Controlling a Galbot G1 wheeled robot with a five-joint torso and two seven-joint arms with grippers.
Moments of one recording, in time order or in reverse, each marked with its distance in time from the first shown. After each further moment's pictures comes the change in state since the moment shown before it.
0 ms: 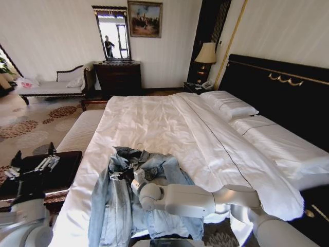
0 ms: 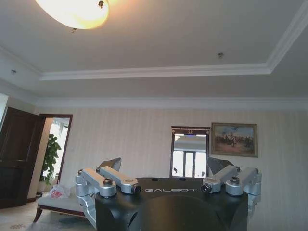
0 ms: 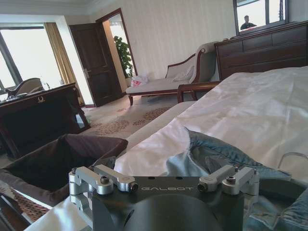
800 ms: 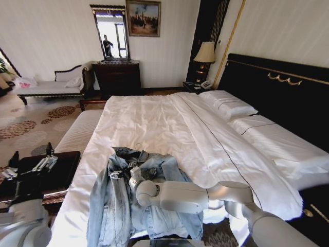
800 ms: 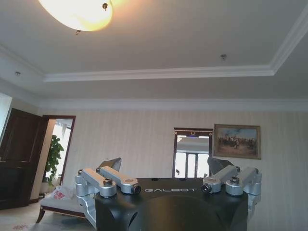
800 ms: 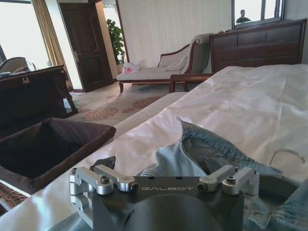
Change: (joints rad) left arm -0.003 0.004 -0.011 0.004 -0.008 -0.002 0.000; right arm 0.042 0.049 -0.027 -0.077 0.018 -0.052 0.042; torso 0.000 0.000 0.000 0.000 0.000
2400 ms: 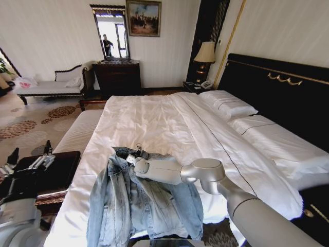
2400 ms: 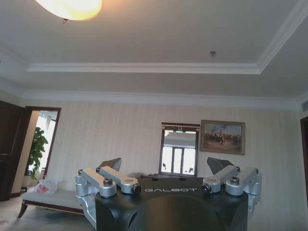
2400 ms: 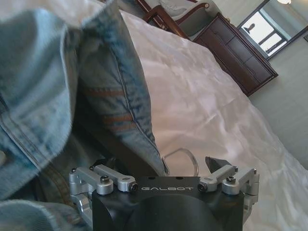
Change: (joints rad) left arm 0.065 0.121 -0.039 -0.006 -0.141 0.014 -0.013; right arm 0.236 0.270 -0.224 -0.688 -0.231 -0.368 -0.117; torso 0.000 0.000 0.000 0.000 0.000
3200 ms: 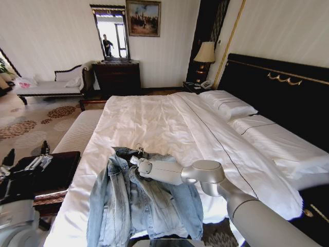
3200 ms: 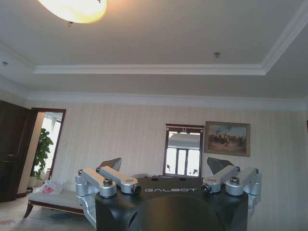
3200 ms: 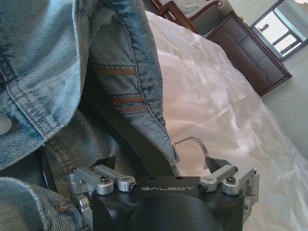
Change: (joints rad) left arm -0.004 -0.020 -0.014 -0.008 0.003 0.007 -0.002; right arm -0.014 -0.001 -0.021 -0.051 -0.031 0.038 -0.073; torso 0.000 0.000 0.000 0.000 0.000
